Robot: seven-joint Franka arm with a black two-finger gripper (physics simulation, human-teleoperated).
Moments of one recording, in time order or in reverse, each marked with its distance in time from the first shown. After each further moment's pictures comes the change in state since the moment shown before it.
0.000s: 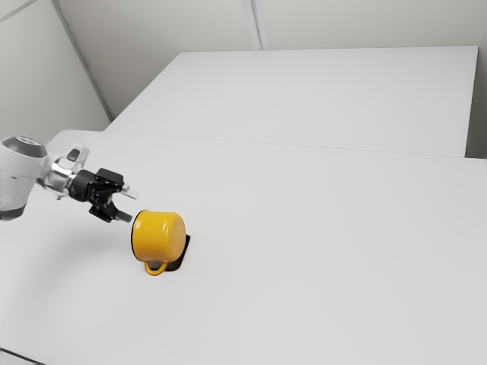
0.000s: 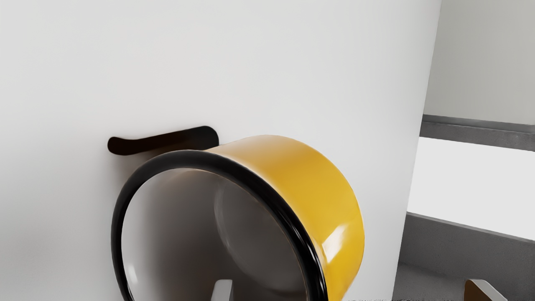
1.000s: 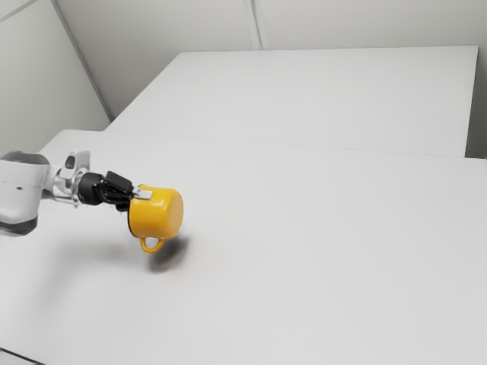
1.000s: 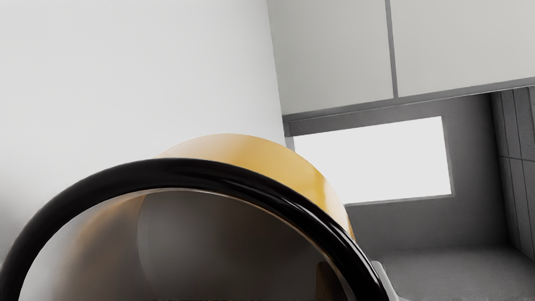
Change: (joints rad) arm 0.001 -0.024 -0.004 -0.088 -0.250 -0.175 0.273
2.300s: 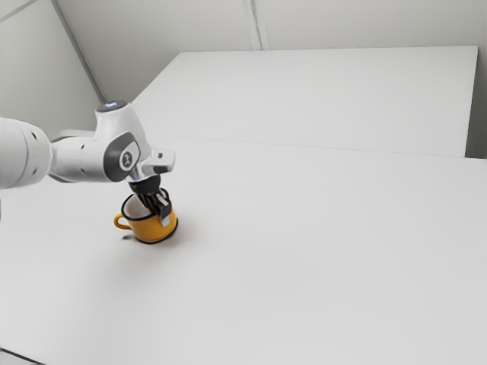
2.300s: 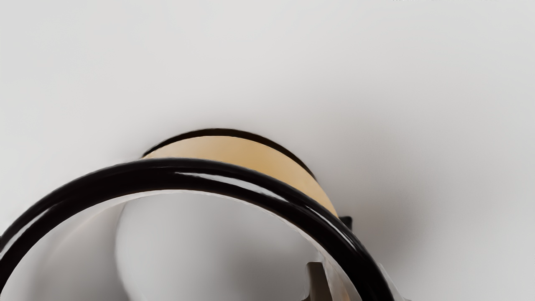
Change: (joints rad) arm -0.339 -0.024 -0.105 0.000 1.143 0.831 -0.503
